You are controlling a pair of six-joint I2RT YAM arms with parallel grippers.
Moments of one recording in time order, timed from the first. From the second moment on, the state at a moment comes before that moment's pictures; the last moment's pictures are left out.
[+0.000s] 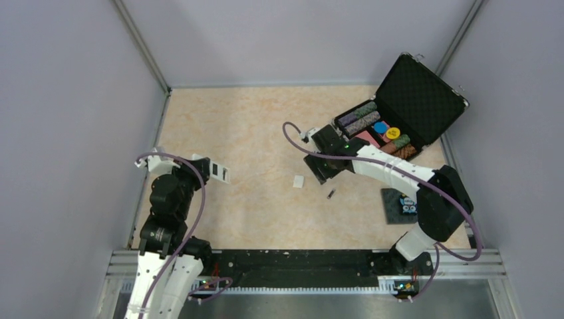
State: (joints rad) left arm -0.16 0.40 0.63 -0.41 -0.15 -0.74; right arm 0.71 1.55 1.15 -0.61 0.13 0.10
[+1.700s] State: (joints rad) left arm -0.16 0.47 0.68 -0.41 -0.30 -0.75; right arm 0.71 1.69 1.01 -0.64 -0.07 -0.78
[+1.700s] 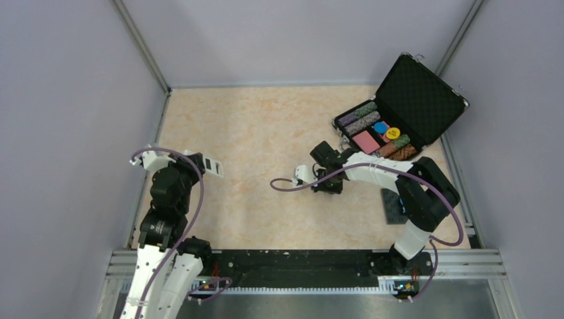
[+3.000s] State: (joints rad) left arm -0.16 0.64 0.47 0.16 0.41 -1.08; right arm 0.72 1.25 1.06 -0.24 -0.45 0.82
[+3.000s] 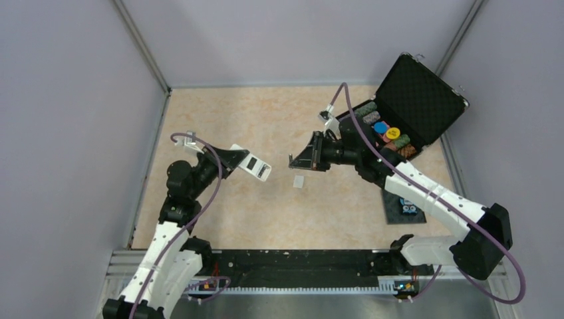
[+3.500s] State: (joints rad) left arm -0.17 0.79 0.45 0.29 0.51 -1.15; right arm 0.83 1.25 0.98 -0.13 -0.39 1.36
